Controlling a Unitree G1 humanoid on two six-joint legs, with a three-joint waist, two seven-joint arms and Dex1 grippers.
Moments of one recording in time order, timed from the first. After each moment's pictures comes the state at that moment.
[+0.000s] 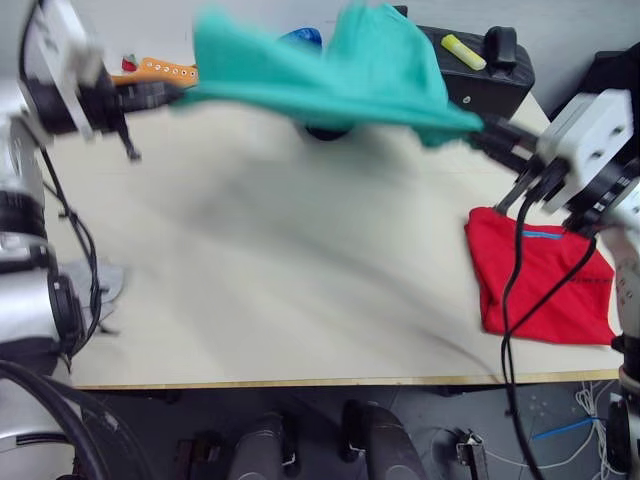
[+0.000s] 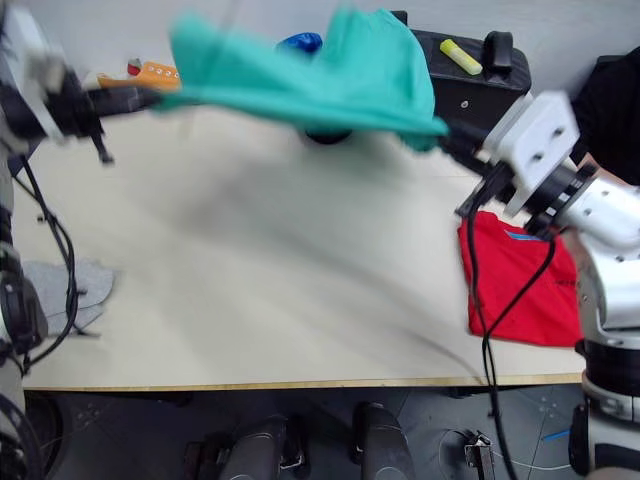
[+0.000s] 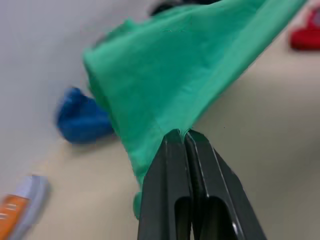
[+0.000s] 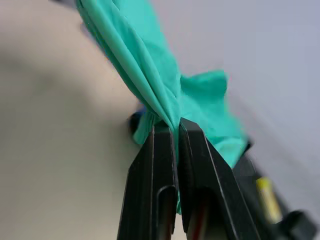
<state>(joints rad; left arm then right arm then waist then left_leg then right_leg) -1.10 0.92 0.05 0.77 -0.23 -0.02 -1.31 -0.47 -0.83 -0.18 -0.33 0.36 0.25 0.76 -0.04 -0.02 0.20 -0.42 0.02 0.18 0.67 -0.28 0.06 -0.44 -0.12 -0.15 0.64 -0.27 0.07</state>
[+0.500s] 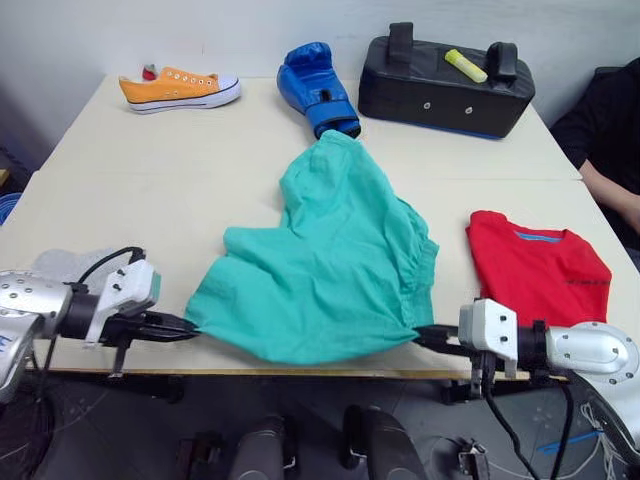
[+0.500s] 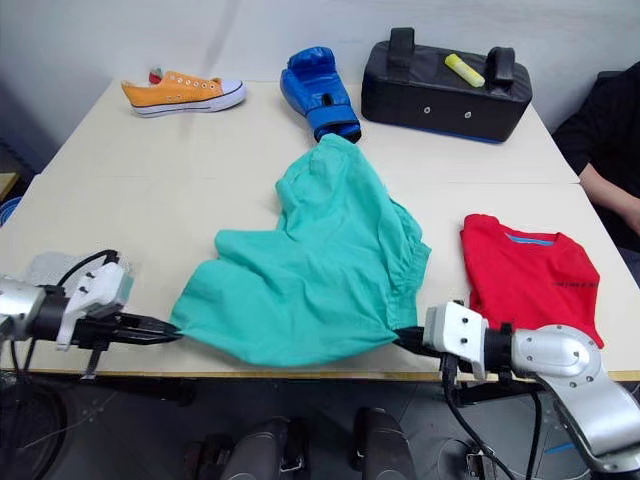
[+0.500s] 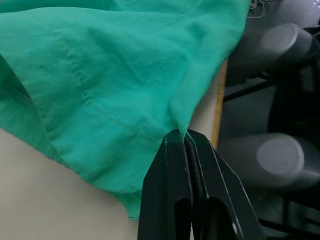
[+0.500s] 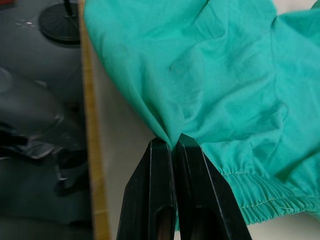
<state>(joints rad) -0.03 1.18 0.25 -0.19 -0.45 0.46 -1.43 0.11 -0.92 -0.07 -0.53 0.41 0.24 1.06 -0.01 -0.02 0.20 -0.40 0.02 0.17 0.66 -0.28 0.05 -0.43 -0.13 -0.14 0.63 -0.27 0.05</state>
